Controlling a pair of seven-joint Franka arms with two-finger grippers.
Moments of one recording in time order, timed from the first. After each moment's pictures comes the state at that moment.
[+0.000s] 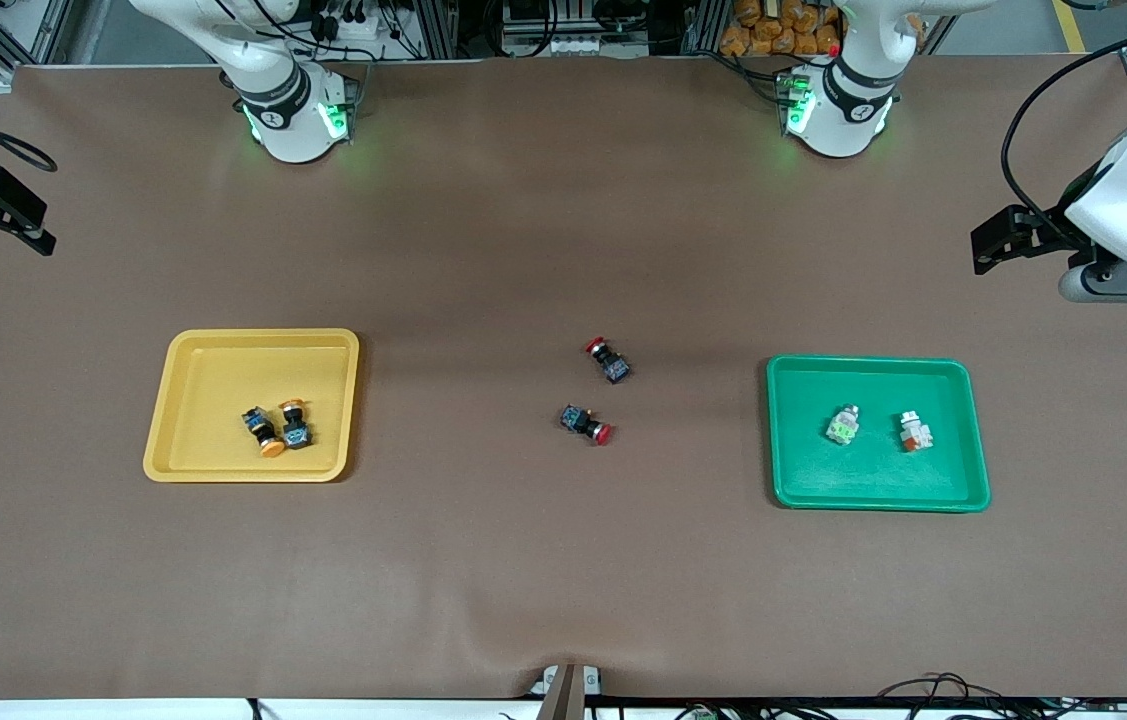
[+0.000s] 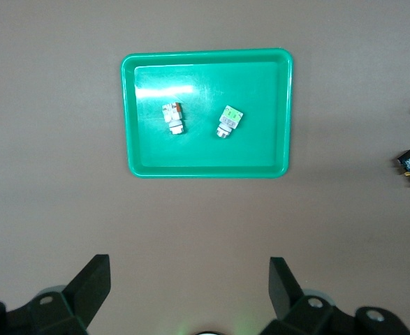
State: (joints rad) left arm -0.04 0.05 -0.10 -1.52 0.06 1.51 -0.08; right arm -0.07 -0.08 0.04 -1.58 0.00 1.56 -0.07
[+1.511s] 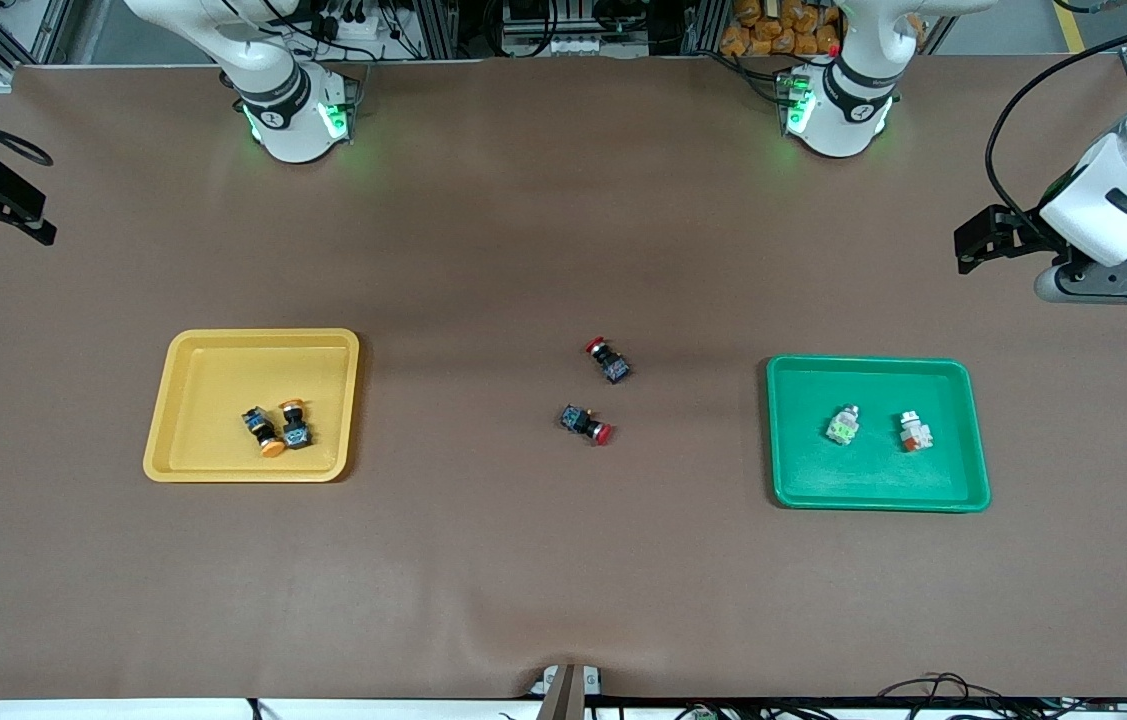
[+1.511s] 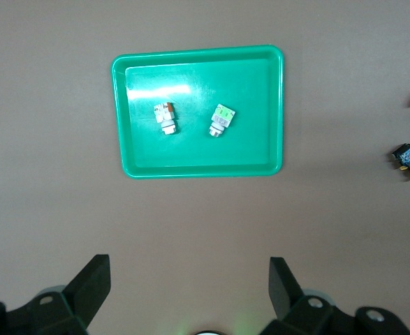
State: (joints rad) left arm -0.07 0.05 -0.10 -1.52 0.06 1.51 -0.08; right arm 0.06 -0.08 -0.11 -1.58 0.00 1.51 -0.07
